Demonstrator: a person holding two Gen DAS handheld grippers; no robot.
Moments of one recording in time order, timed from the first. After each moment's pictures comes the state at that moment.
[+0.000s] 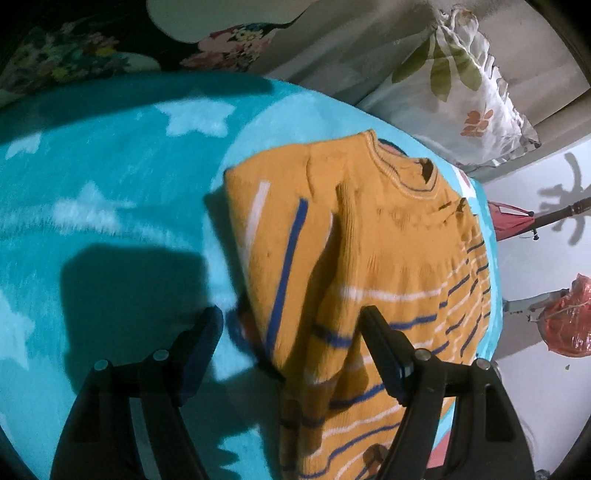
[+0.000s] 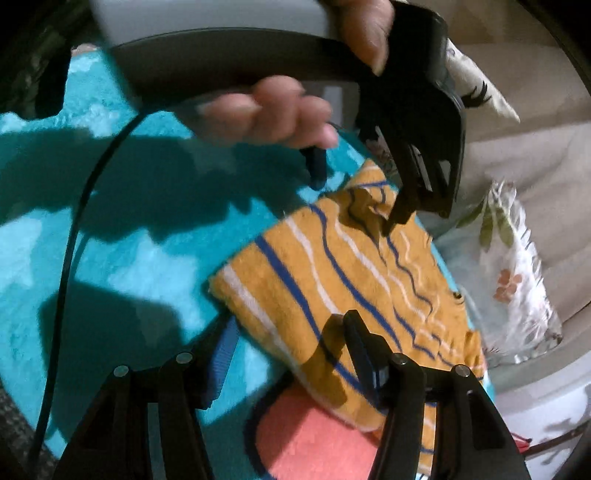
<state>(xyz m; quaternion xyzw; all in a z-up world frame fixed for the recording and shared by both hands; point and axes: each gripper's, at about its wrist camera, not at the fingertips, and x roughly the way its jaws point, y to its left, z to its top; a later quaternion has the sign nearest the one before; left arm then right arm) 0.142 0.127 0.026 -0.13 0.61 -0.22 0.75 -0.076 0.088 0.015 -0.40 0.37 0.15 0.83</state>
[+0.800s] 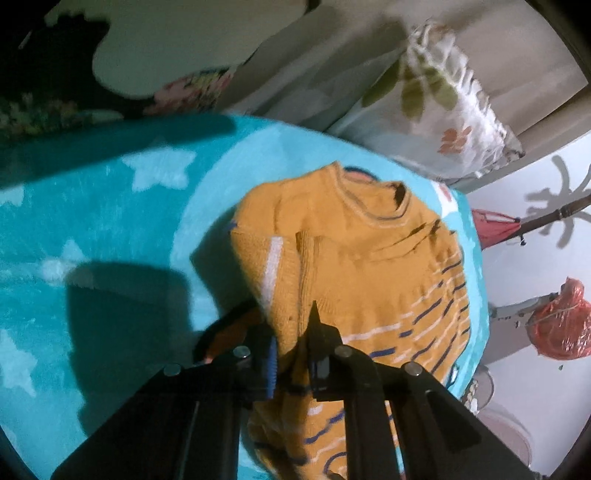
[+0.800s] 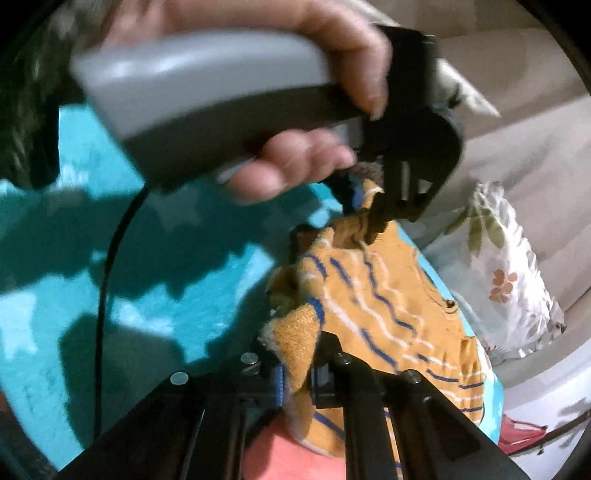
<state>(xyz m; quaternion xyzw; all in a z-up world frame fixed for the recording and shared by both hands) 0.159 0.112 0.060 -0.15 0.59 -0.23 0.76 -0.064 0.087 0.050 -0.34 0.35 0.15 0.86</state>
